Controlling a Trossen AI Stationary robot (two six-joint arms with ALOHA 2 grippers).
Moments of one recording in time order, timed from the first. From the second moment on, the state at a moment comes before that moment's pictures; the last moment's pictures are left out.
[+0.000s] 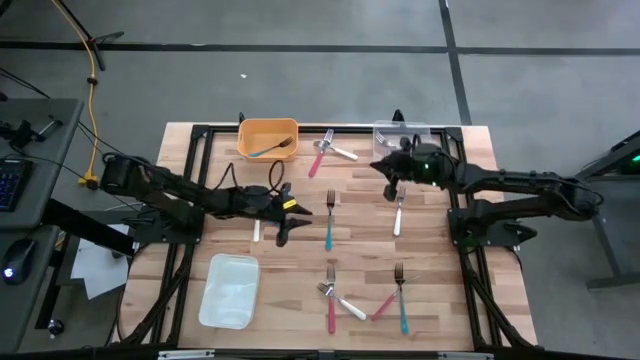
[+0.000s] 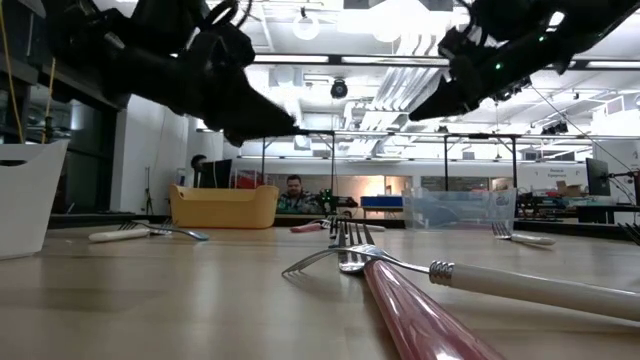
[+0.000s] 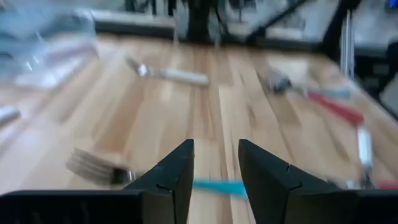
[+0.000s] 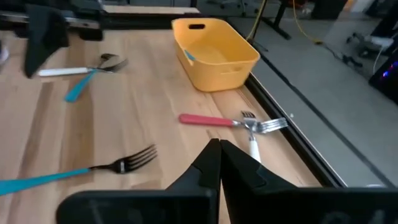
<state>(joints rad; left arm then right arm) -0.01 1.46 0.49 0.63 0.02 -0.09 -0.35 1.02 0.54 0.10 0.04 -0.15</state>
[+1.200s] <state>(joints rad) 0.15 1.50 0.76 -0.60 -0.09 0.29 -0.17 1.02 0.54 0.09 0.11 -0.16</state>
